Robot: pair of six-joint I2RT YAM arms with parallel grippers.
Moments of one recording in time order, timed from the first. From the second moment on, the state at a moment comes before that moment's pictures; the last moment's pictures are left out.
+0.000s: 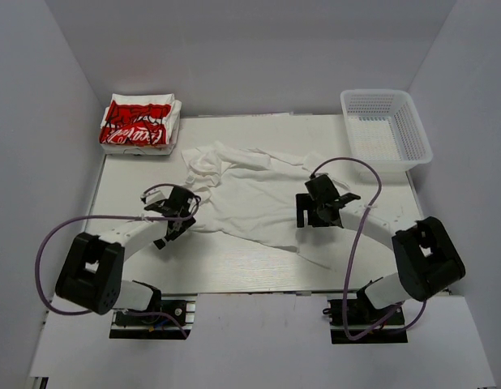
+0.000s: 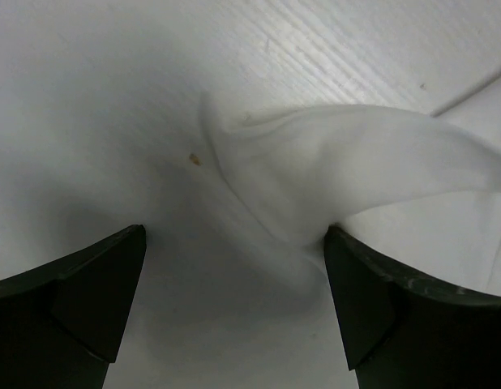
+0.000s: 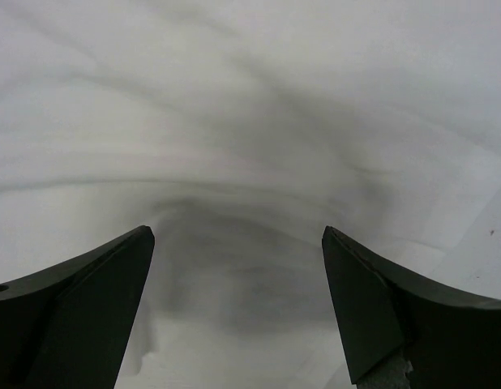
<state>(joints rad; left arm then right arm) -0.37 1.34 0.64 -0.52 -0.52 -1.01 0.53 1.47 0.76 -0.38 0.19 0.38</state>
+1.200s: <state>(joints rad) -0.37 2.03 1.45 -0.29 -0.23 -0.52 0.53 1.35 0.76 -0.39 0.19 0.30</state>
